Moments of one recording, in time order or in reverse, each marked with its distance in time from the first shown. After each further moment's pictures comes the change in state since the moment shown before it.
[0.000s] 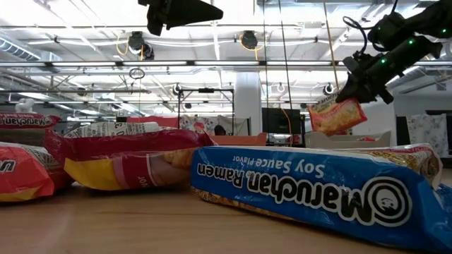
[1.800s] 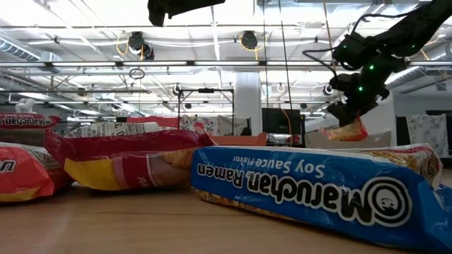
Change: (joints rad) left arm -0.020 0.000 0.000 0.079 0.027 0.034; right arm 0.337 0.324 0.000 0.136 0.917 -0.243
